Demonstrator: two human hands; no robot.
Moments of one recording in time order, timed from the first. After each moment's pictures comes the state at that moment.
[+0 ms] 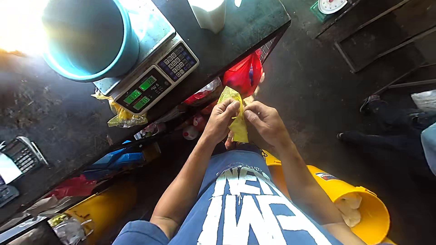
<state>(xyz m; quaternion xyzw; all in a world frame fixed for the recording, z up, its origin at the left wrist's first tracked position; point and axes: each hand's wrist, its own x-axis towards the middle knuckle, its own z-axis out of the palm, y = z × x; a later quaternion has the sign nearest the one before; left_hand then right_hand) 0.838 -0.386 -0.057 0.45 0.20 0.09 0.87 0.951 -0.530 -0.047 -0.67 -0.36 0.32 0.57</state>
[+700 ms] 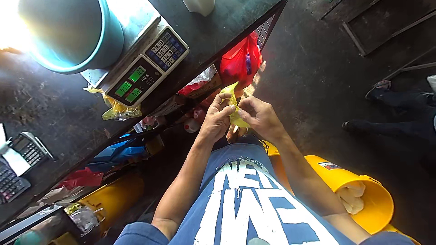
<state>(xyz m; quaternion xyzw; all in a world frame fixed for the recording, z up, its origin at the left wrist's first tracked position) 0.823 -0.416 -0.076 0.37 0.26 0.08 0.89 0.943 -0.556 -0.069 -0.71 -0.39 0.30 0.51</state>
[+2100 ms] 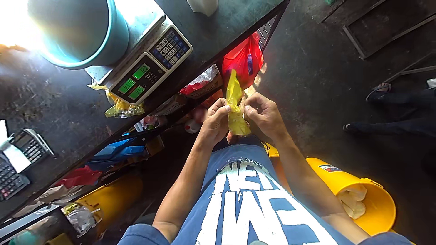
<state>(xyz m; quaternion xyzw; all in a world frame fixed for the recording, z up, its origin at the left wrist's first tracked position) 0.803 -0.421 -0.072 0.34 0.21 0.11 0.91 0.935 -0.558 -0.068 -0.64 -0.31 0.34 0.62</state>
